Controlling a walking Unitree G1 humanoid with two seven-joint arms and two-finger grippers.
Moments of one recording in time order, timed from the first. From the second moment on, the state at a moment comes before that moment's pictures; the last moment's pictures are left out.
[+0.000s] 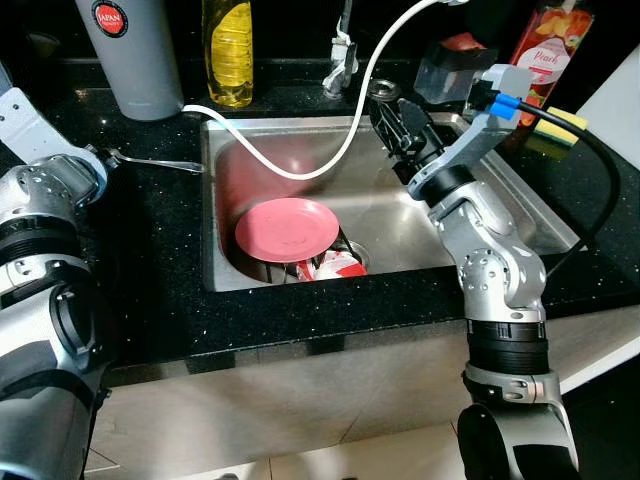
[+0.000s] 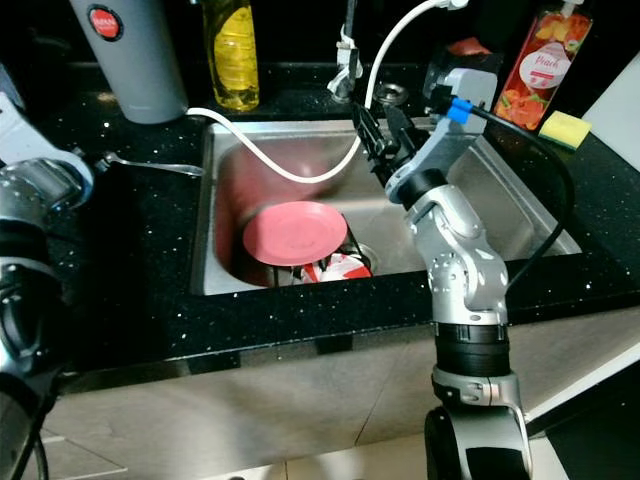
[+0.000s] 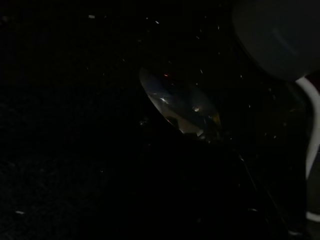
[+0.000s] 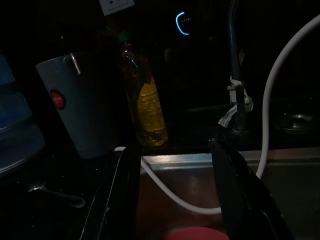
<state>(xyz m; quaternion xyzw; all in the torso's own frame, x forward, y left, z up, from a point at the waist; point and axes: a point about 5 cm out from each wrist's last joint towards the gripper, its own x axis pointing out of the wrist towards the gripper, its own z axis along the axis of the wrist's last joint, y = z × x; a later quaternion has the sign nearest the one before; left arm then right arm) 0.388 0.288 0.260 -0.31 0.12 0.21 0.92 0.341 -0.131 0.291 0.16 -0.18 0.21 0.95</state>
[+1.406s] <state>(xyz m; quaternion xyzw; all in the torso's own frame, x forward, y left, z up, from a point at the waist) 0.401 0.278 0.249 -0.37 0.11 0.19 0.90 0.329 -0.132 0.291 0.15 -0.17 0.20 0.95</state>
